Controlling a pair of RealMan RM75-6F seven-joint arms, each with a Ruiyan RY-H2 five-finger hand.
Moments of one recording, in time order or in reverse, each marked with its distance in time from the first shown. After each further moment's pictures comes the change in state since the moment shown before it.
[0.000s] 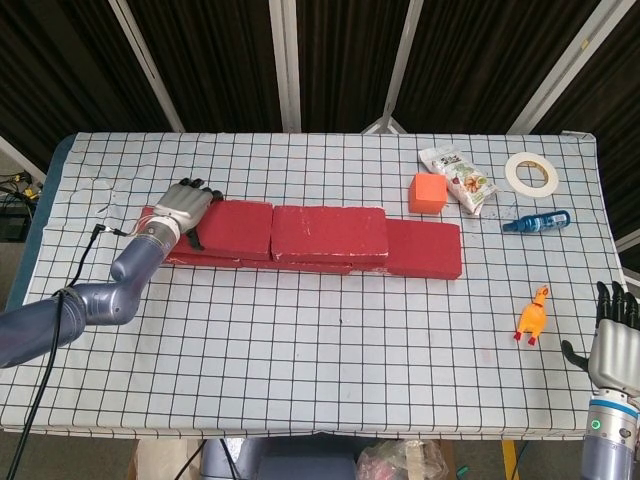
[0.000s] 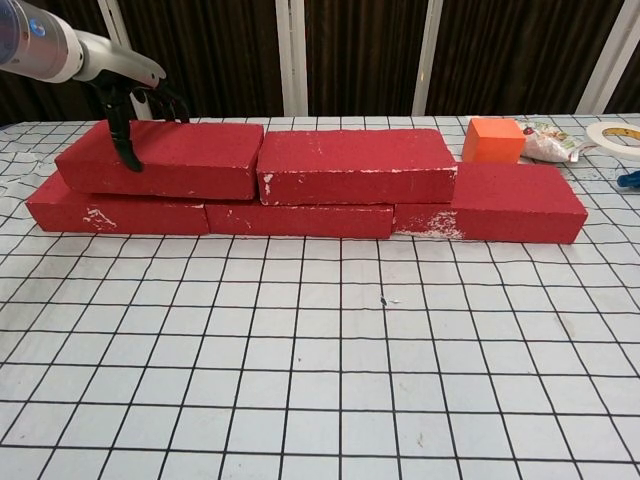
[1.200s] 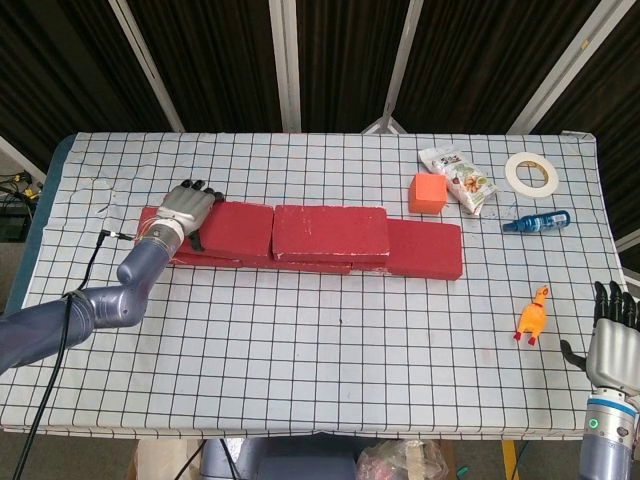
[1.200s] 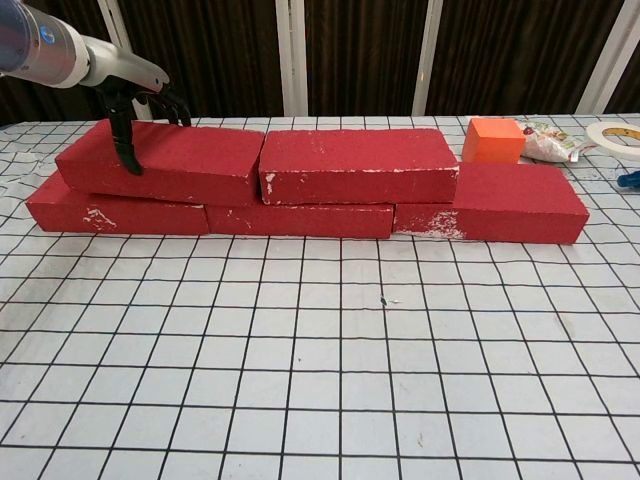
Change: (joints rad) left arm -0.027 -0.017 0.018 -0.018 -0.084 0.036 0.062; right arm 0.006 -0.007 -0.001 0.004 0.004 -0.002 -0.008
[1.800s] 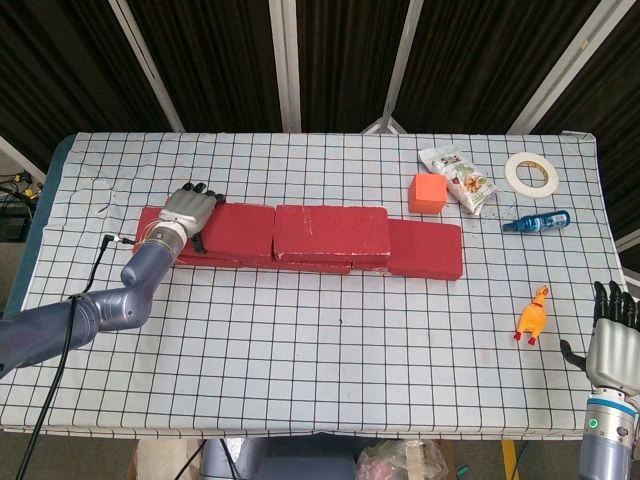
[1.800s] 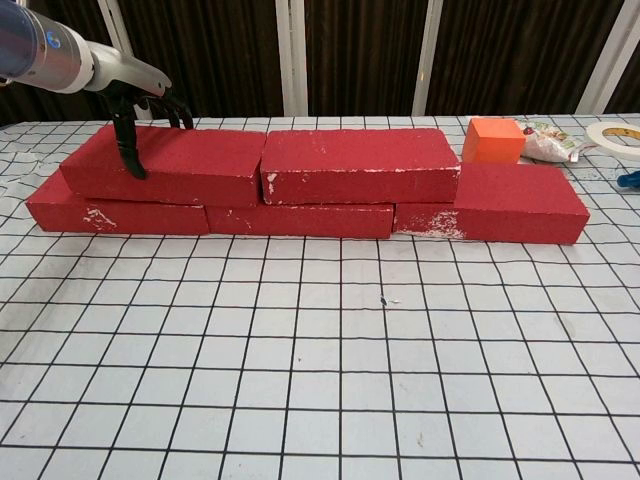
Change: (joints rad) left arm -0.010 -0.014 -0.003 -0.010 -0.056 0.014 0.021; right arm 0.001 0.000 0.000 0.000 0.001 -0.002 0.002
